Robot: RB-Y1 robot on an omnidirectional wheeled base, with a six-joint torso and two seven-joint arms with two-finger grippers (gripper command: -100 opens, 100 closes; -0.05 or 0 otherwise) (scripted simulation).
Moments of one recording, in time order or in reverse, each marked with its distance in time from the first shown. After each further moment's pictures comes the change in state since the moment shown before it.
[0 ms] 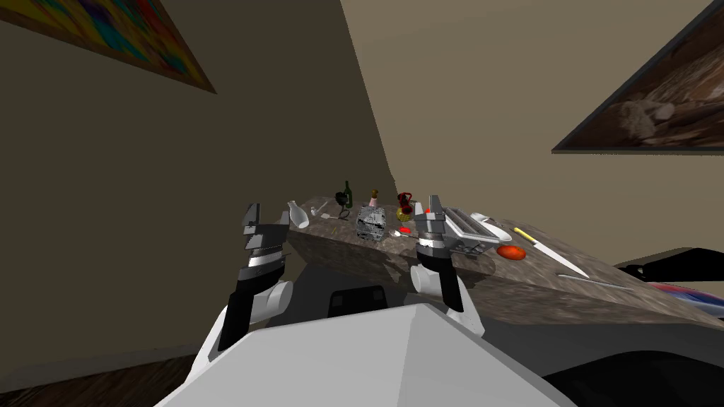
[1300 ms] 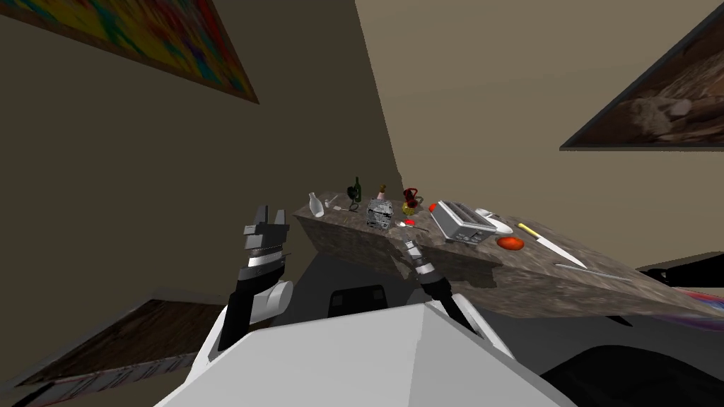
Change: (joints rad) left arm 0.000 0.000 0.000 0.000 0.000 0.000 0.000; right arm 0.222 -0.343 0.097 0.216 0.170 -0.010 0.086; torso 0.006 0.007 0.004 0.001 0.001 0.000
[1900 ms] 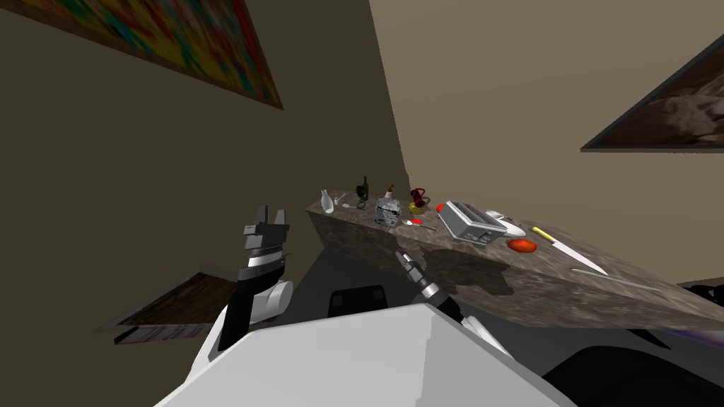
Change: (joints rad) left arm 0.000 0.000 0.000 0.000 0.000 0.000 0.000; right arm 0.117 -0.136 0.045 0.138 0.115 0.001 0.063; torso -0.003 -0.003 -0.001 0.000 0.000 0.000
